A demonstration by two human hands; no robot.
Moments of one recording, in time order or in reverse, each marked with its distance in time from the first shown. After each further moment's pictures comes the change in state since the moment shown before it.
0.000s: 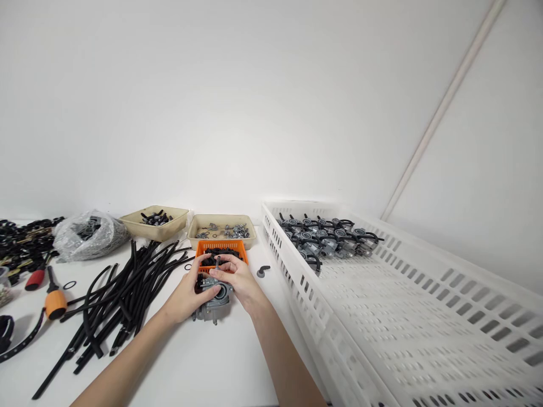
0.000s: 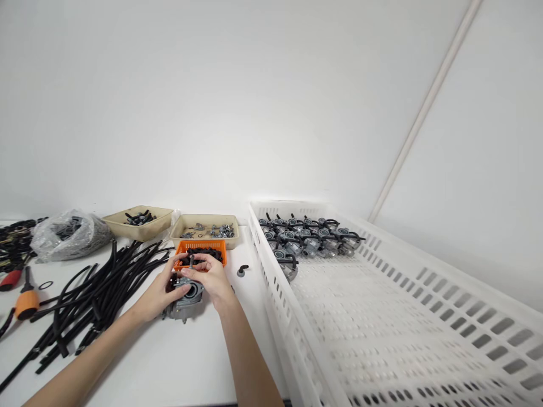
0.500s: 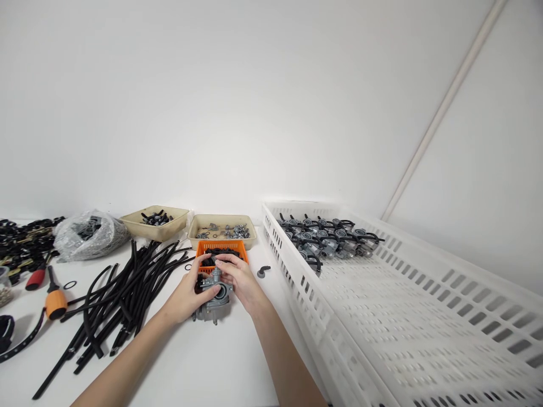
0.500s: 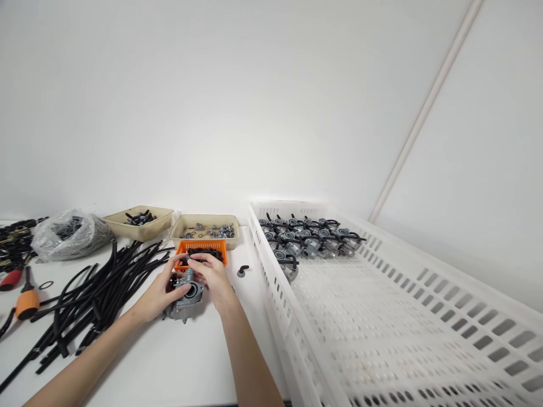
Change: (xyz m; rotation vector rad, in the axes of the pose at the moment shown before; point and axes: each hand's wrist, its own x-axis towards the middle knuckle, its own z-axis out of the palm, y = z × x) left_hand -0.001 0.004 -0.001 0.077 0.016 -0.019; right_hand -0.003 -0.008 0.004 0.068 -0.017 0.060
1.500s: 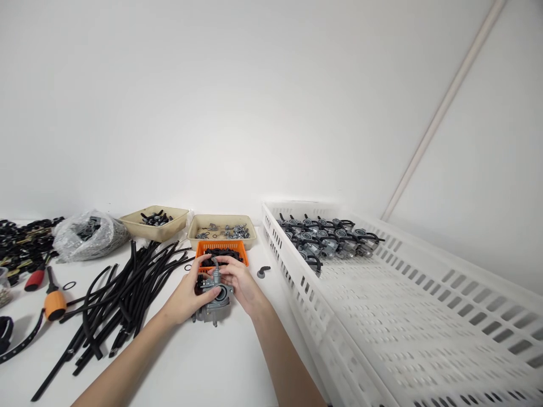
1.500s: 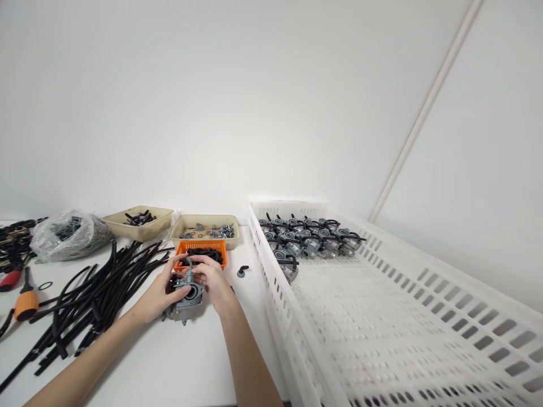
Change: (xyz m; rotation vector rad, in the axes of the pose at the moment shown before) left_hand 0.000 -0.001 0.001 -0.032 -0.017 0.001; right_hand -0.003 -0.002 0.000 -0.005 -0.060 0.039
